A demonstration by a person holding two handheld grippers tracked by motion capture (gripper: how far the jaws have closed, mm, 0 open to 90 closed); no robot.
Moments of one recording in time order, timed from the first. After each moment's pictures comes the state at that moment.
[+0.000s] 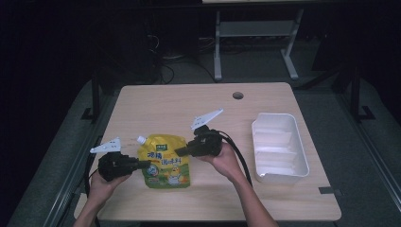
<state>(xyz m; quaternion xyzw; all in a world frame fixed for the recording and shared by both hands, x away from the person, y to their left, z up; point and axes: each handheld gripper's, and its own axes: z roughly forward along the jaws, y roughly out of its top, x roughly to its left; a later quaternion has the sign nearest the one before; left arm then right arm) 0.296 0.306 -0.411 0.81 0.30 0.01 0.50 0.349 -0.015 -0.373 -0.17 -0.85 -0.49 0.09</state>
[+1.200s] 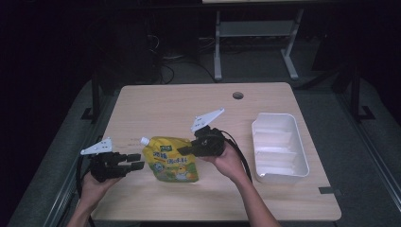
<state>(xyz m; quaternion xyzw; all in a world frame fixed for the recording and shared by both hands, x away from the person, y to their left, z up) 0.292 0.327 -0.409 0.81 0.31 0.04 0.50 0.335 -0.020 -0.352 -0.15 -0.87 -0.47 0.03</state>
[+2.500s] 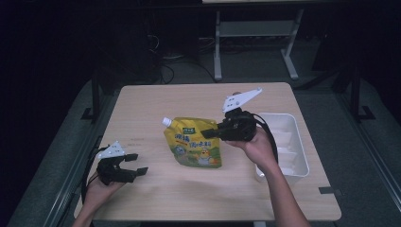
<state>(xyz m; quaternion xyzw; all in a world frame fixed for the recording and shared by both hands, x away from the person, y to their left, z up) 0.292 0.311 -0.427 0.84 0.34 0.11 0.41 0.336 -0.091 -0.292 -0.17 -0.85 -0.49 0.00</state>
